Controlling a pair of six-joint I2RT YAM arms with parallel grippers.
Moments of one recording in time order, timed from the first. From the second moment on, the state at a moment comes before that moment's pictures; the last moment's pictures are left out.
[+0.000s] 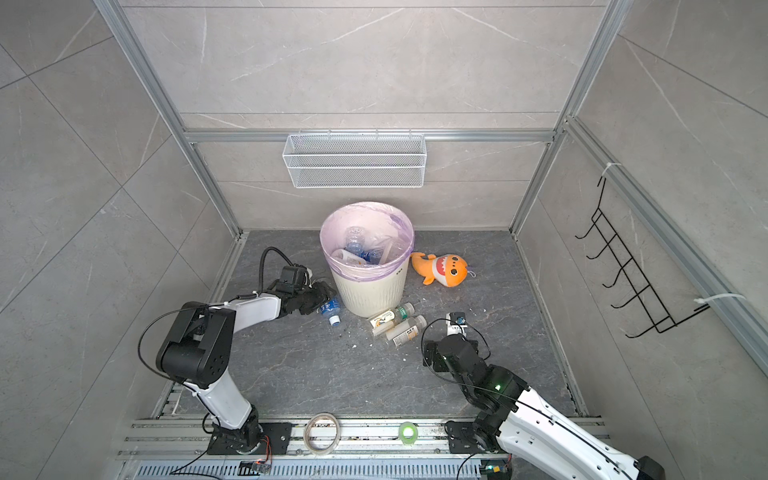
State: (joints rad) left arm -0.29 1.72 0.91 -0.05 0.30 -0.70; right arm 0.78 0.62 0.46 -0.59 0.42 0.58
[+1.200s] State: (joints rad) left arm -0.47 0.74 0.41 -0.30 0.05 -0.43; right arm 0.78 0.66 0.46 -0.57 0.39 0.58
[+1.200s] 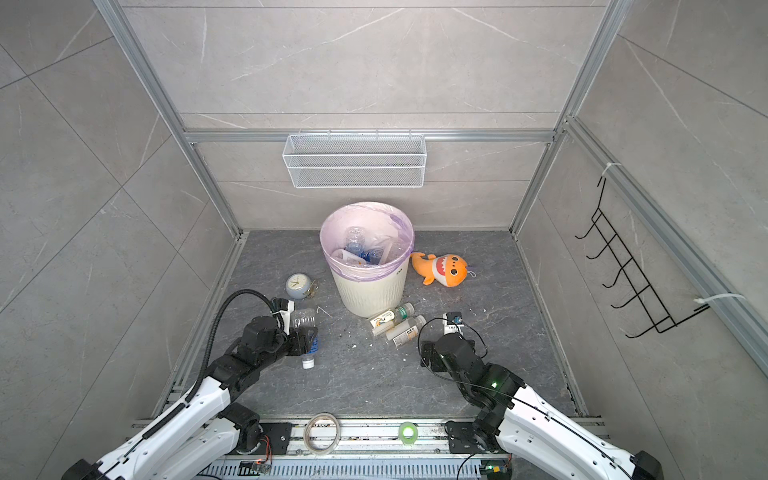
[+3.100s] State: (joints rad) left arm -0.46 1.18 1.29 -0.25 0.22 -0.37; right arm 0.78 0.74 0.46 -0.56 0.38 0.61
